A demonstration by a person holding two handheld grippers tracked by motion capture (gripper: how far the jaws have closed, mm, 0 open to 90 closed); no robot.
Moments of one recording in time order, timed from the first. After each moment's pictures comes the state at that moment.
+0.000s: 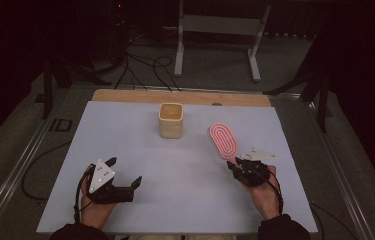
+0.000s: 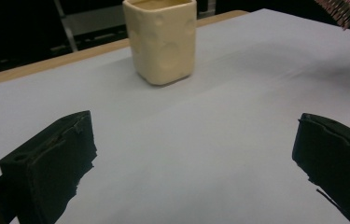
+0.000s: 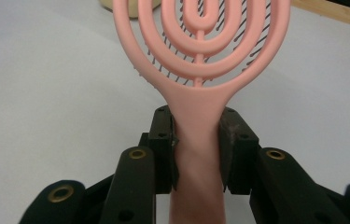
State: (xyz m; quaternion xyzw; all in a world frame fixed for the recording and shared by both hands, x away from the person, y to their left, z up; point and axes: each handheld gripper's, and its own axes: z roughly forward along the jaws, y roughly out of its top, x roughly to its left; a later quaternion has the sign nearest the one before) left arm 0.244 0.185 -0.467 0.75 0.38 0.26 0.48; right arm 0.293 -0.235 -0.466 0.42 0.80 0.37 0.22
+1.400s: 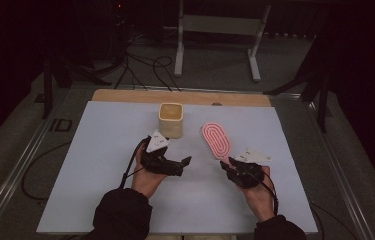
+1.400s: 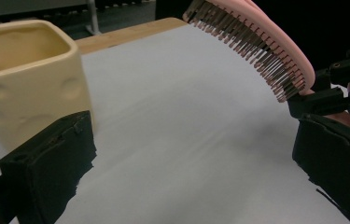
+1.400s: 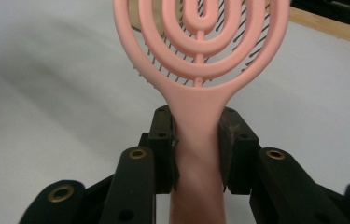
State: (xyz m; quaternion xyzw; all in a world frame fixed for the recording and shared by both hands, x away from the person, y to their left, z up) left arm 0.318 0.069 -0.444 0.78 0.35 0.15 0.50; right arm 0.287 -0.218 -0.461 0.40 0.80 0.39 0.22
